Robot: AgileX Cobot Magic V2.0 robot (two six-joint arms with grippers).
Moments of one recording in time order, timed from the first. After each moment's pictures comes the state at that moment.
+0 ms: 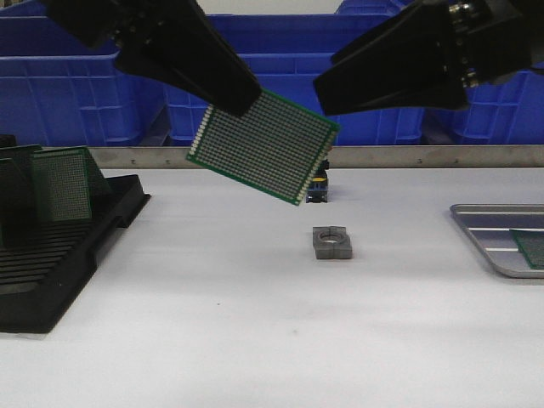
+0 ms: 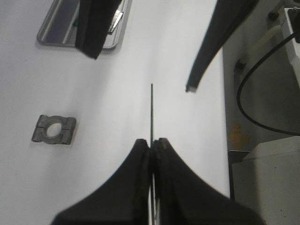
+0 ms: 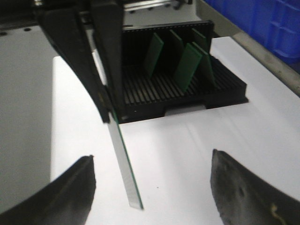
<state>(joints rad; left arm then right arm) -0.46 1.53 -1.15 -0.92 0.96 1.48 0.18 1.39 -0.73 1.51 0.91 -2.10</state>
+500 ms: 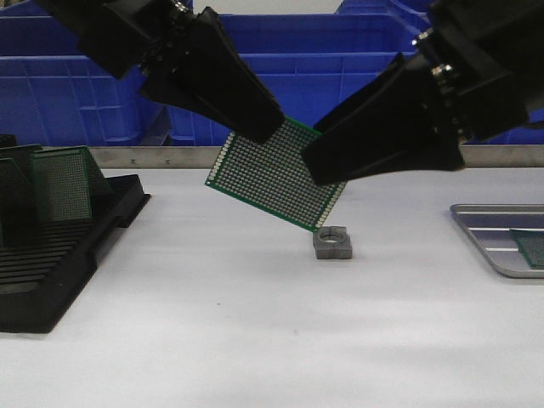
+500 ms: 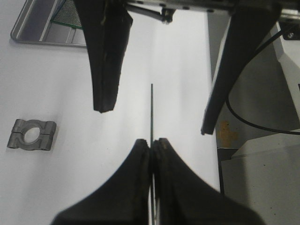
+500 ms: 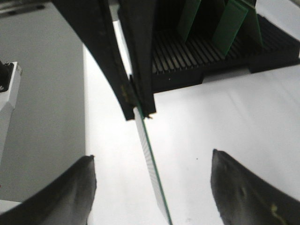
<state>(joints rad) -0.50 1.57 -1.15 -0.93 0.95 1.48 0.22 1.47 -0.73 1.40 0.92 -1.97</state>
